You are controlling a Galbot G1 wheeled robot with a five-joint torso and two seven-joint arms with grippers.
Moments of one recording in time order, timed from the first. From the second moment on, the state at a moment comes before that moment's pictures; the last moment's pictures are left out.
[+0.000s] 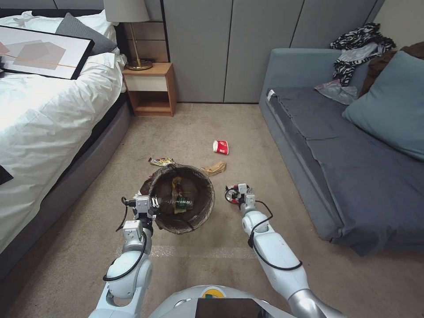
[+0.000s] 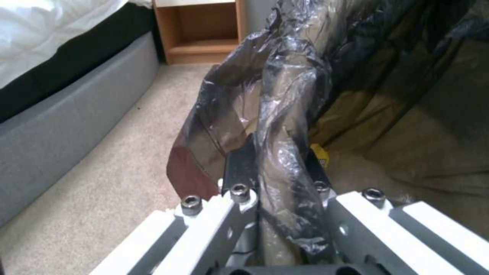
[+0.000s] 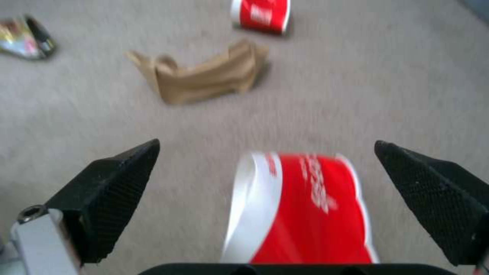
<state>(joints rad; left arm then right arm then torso) 1.58 -1.45 -0.48 -2.17 -0.09 0.25 -0.19 -1.01 1.41 0.25 1.39 0.23 -0.08 0.13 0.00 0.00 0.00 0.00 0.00</state>
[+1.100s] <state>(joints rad) 1.59 -1.46 -0.47 -2.15 -0.07 0.25 -0.19 -0.75 1.51 0.27 0.75 0.12 0.05 0.06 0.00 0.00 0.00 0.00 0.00</state>
